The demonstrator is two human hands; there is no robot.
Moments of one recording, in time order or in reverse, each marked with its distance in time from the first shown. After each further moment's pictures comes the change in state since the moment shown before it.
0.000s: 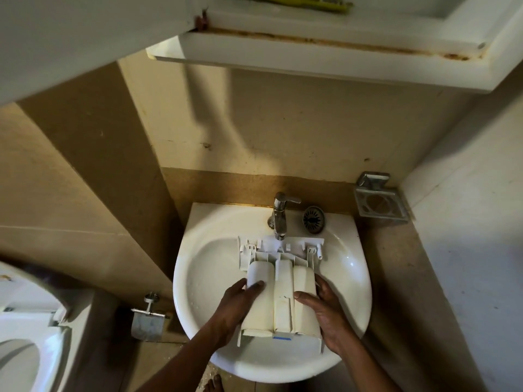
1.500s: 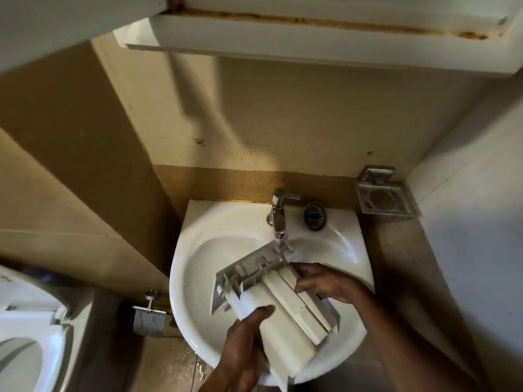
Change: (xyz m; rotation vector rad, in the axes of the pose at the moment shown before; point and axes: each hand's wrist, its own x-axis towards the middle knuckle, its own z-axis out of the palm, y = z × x) left_hand -0.052 -0.016 0.050 -0.651 0.017 -0.195; right_hand 0.053 -0.070 -0.008 -0.660 -0.501 0.237
